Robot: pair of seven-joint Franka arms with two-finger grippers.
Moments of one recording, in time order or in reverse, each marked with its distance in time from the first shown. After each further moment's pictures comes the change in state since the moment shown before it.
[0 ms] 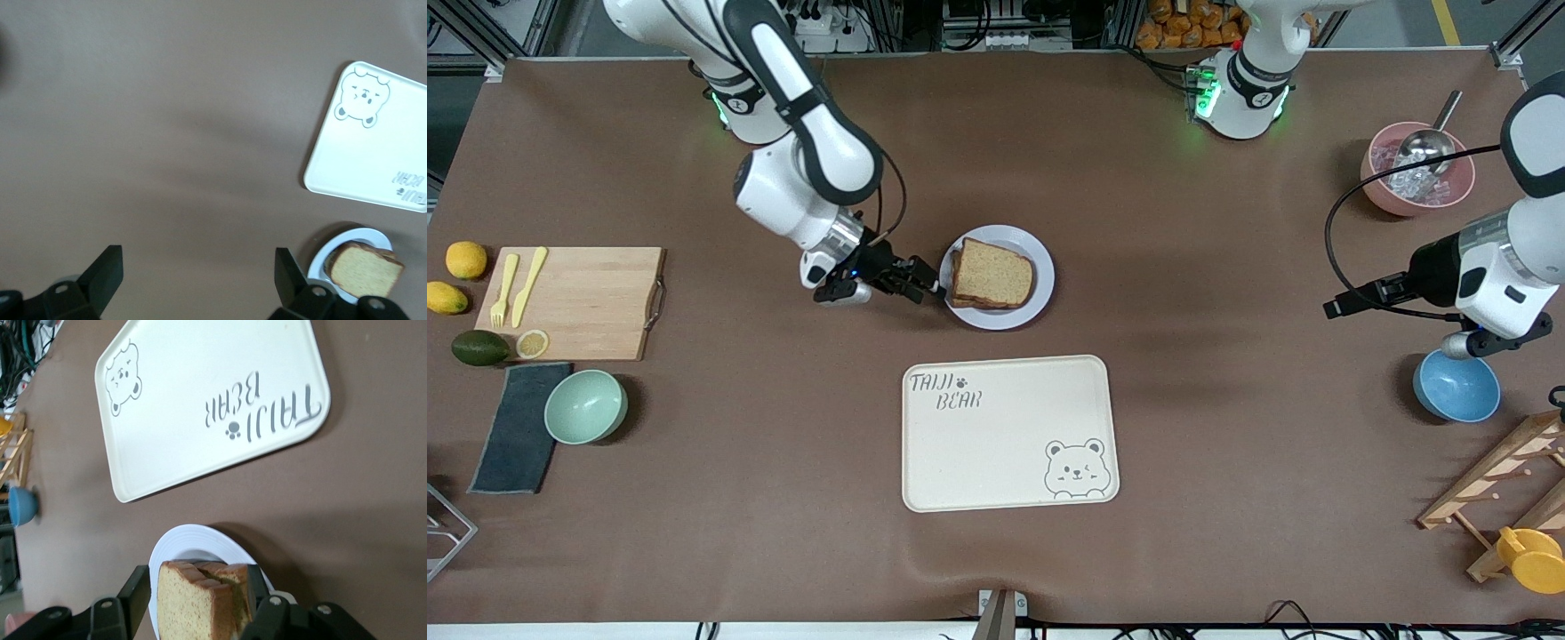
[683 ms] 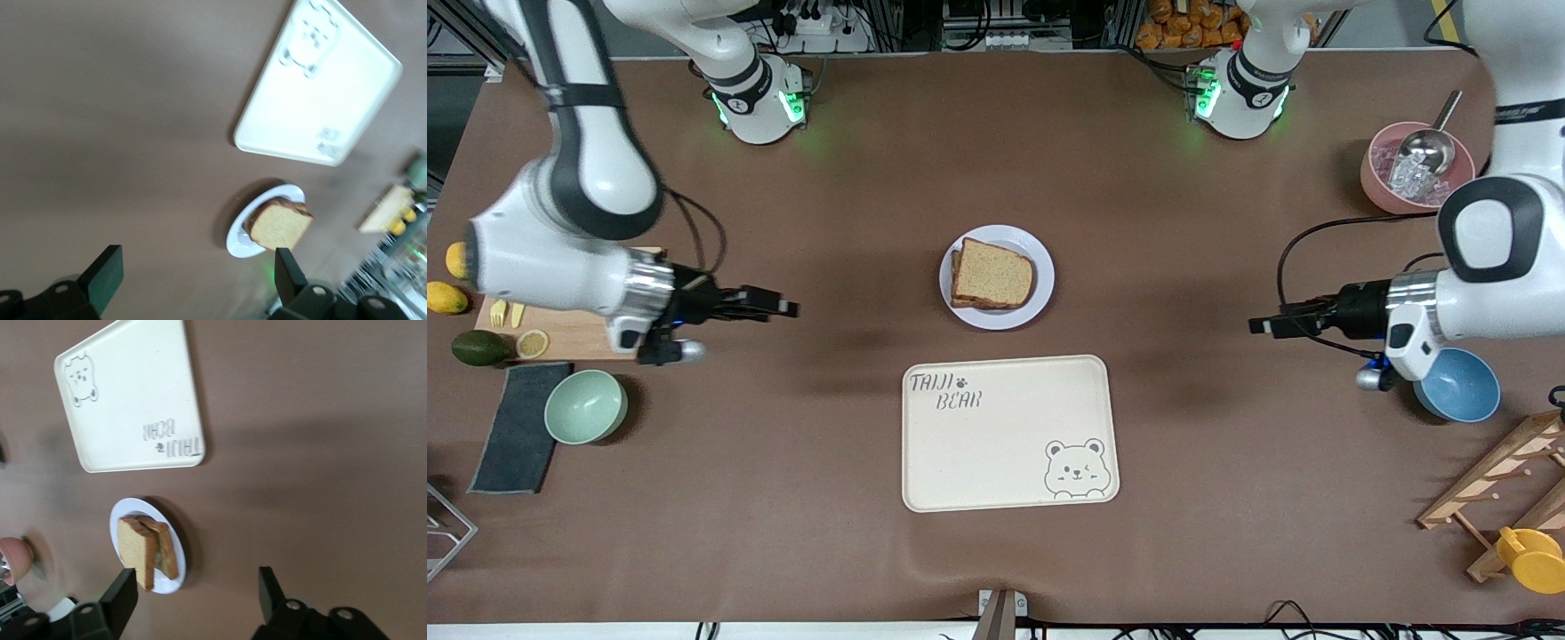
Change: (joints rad) left arm 0.021 0.168 0.000 -0.121 -0.430 0.037 0.214; right arm -0.467 -0.062 -0.093 0.332 -0.821 -0.785 0.327
